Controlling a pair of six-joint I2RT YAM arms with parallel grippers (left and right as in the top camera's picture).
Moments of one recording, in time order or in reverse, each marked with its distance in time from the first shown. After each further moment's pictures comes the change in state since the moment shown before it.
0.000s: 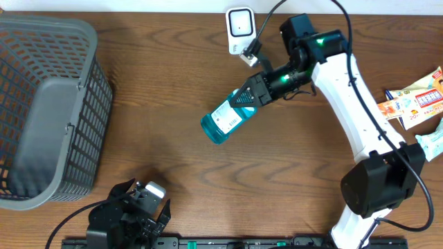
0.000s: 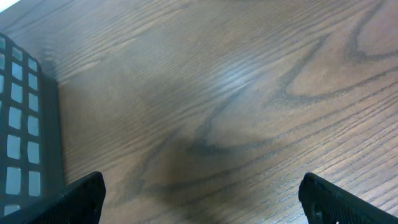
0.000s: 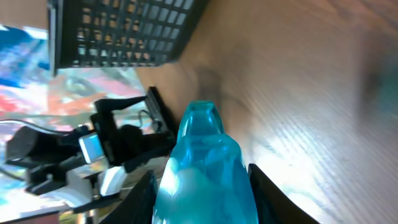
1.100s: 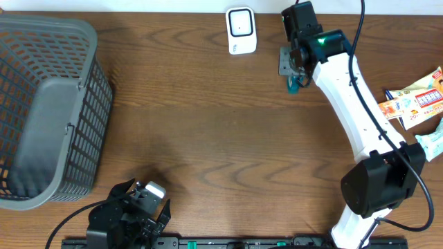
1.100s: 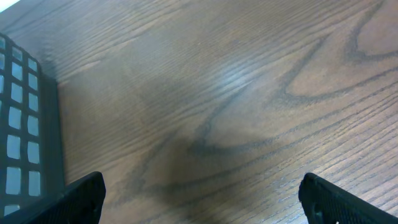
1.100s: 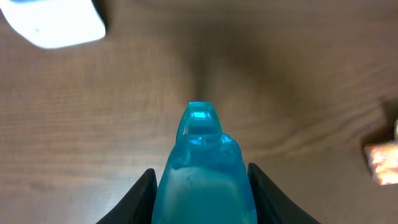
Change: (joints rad) left arm 0.000 0.000 0.000 0.000 0.000 0.000; right arm 0.004 0.000 0.000 0.330 1.280 0.518
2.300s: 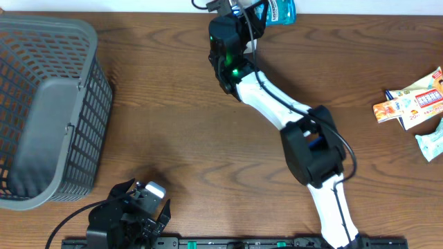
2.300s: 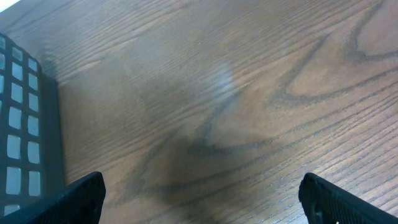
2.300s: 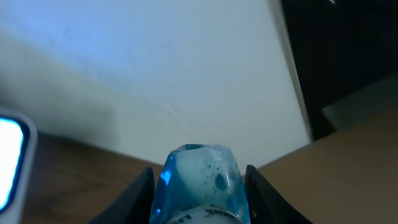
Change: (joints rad) left arm 0.000 0.000 0.000 0.000 0.000 0.000; right arm 0.267 0.432 0.017 1.490 0.861 -1.233
